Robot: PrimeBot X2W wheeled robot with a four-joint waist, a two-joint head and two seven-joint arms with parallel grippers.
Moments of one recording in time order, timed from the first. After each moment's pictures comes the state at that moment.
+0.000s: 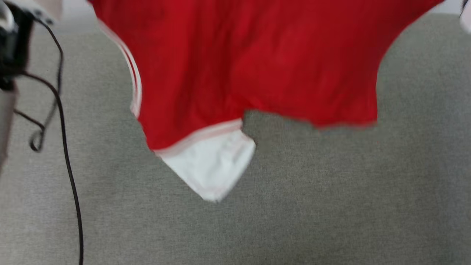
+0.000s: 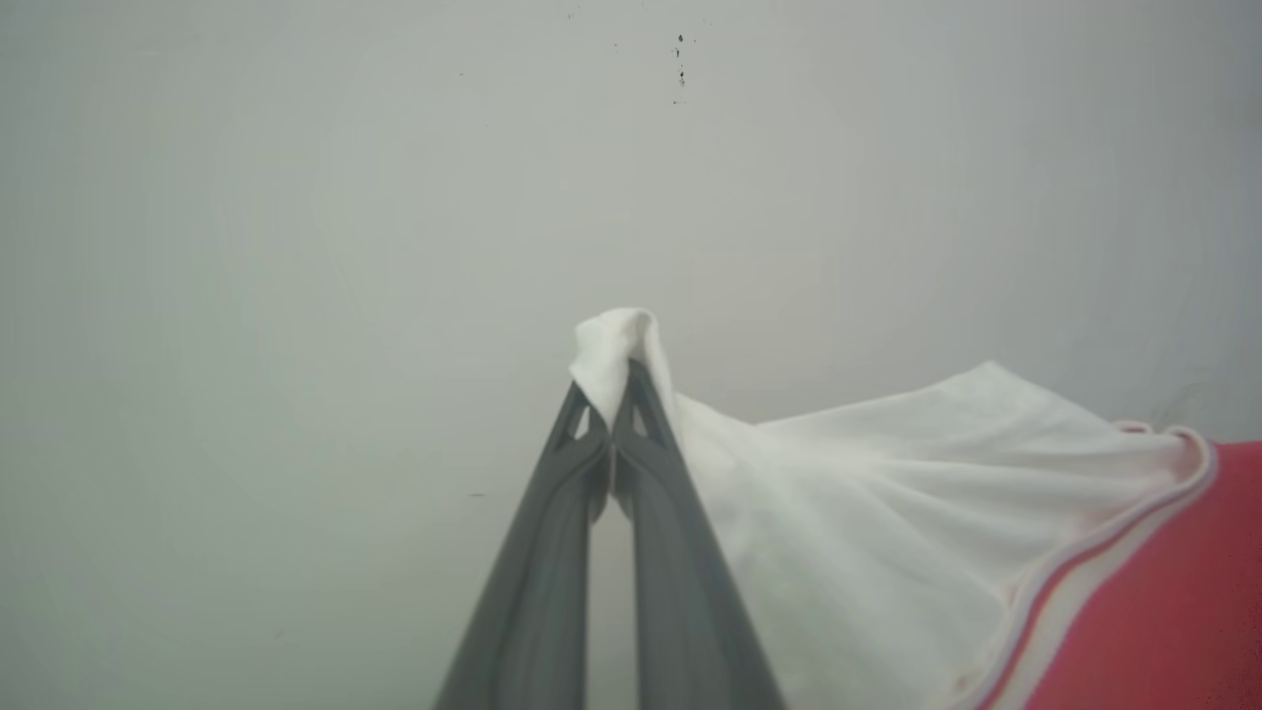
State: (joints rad) left arm -1.03 0.57 -0.35 0.29 -0.61 0.10 0.02; right arm -1.02 -0.35 0.04 0.41 0.34 0.13 0.55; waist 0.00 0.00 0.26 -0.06
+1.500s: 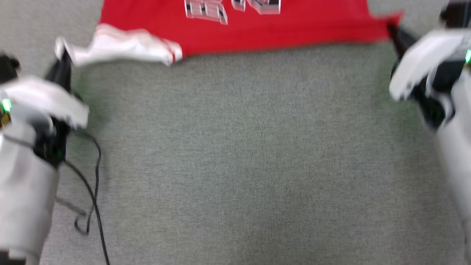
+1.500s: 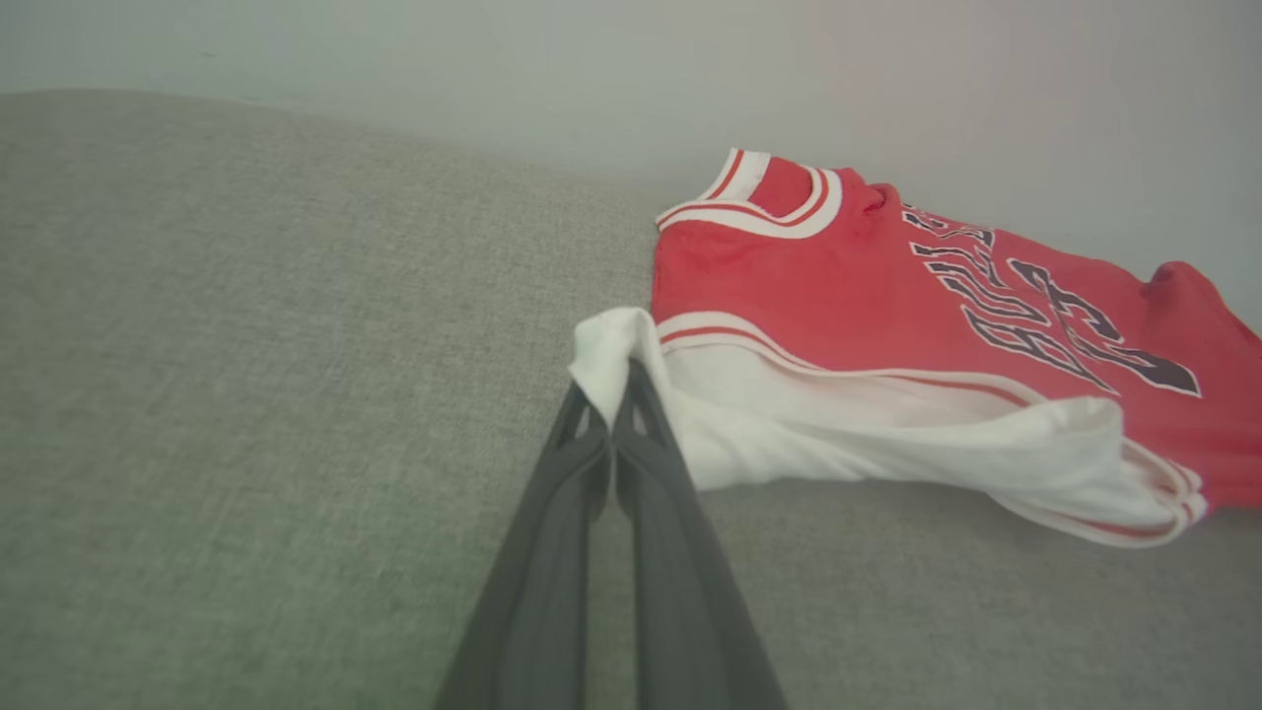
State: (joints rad) left arm -0.89 0.47 -0.32 0.84 -0.83 -0.13 -0.18; right arm -1.01 -0.26 0.19 0.84 0.45 0.13 0.11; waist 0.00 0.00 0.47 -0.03
